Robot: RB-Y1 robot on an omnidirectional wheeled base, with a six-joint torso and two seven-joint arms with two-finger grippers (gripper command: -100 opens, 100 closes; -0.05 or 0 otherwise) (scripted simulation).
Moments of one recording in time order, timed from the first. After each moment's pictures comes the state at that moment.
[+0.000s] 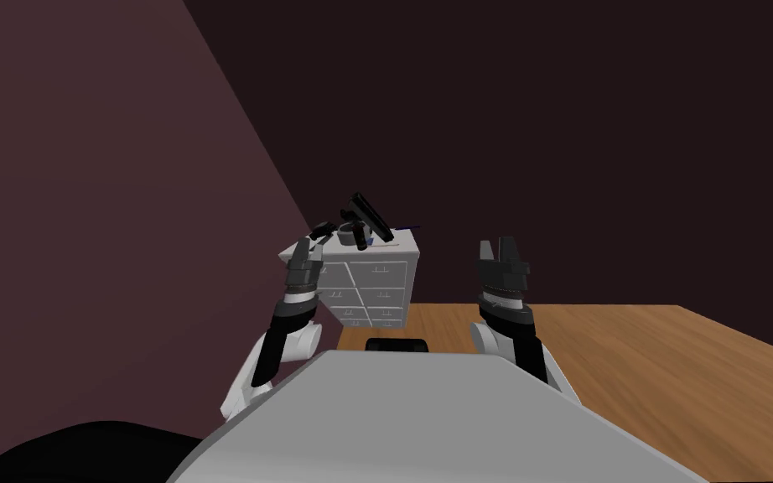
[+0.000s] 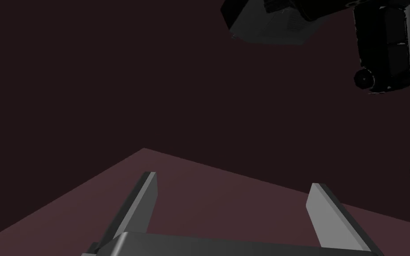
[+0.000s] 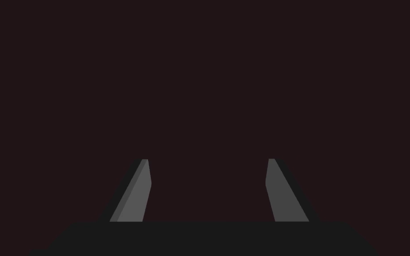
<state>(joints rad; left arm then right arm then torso) 0.51 0.19 0.06 -2.39 0.00 -0.45 -0.12 0.49 -0.01 -0.06 -2.29 0.07 -0.64 0.01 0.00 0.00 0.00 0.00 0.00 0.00</state>
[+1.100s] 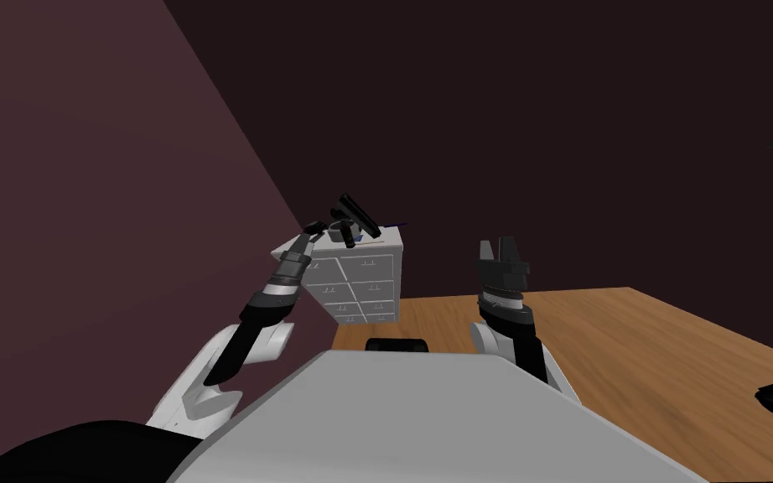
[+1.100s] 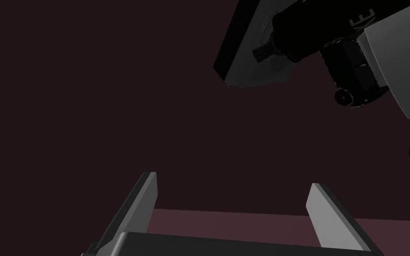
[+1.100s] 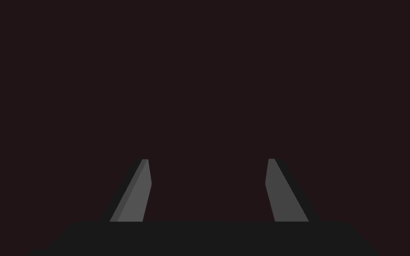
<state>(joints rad) 0.52 0.44 0.25 -2.44 -0.03 -0.23 -0.05 0.49 -0.01 -0.06 -2.29 0.07 -0.64 0.01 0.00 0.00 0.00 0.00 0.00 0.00</state>
